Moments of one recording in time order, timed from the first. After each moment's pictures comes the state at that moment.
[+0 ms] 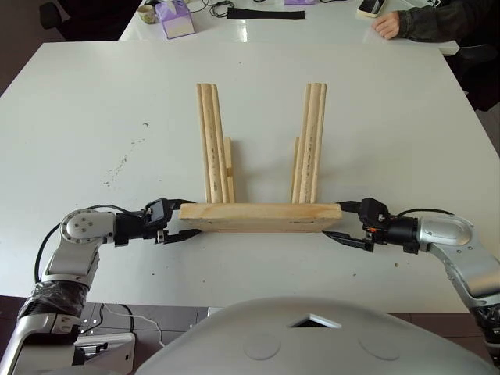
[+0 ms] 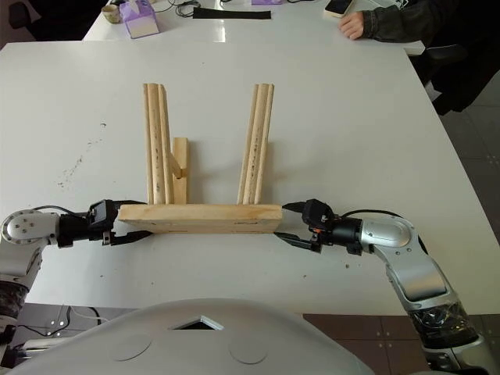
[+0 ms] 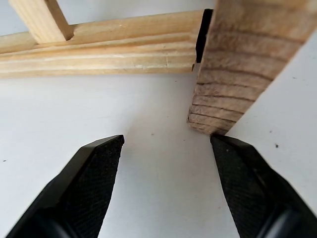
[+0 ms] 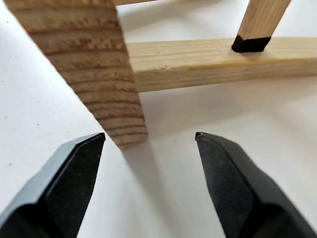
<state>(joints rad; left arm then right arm) 0.14 0.78 -0.04 0.21 -0.26 -0.27 -1.31 0.26 -0.74 0.16 -0.31 0.26 0.20 1.02</state>
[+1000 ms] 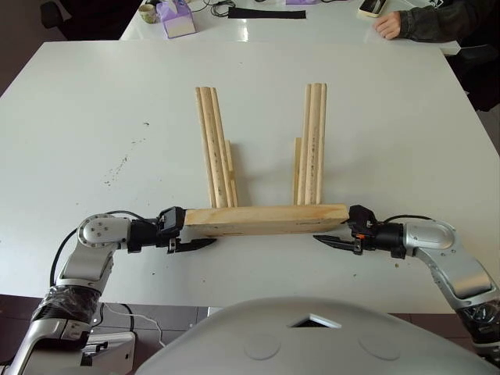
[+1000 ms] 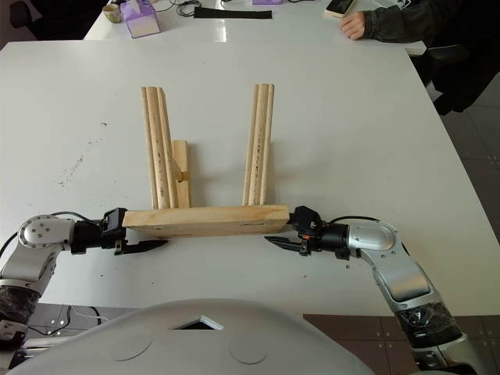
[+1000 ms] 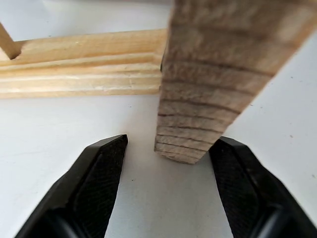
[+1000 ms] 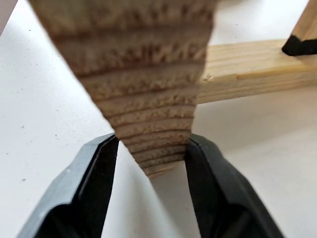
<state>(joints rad) 0.16 0.74 -0.07 0.17 -0.29 -0.23 -1.35 0.26 -0.71 0.20 -0.26 0.26 0.17 1.02</state>
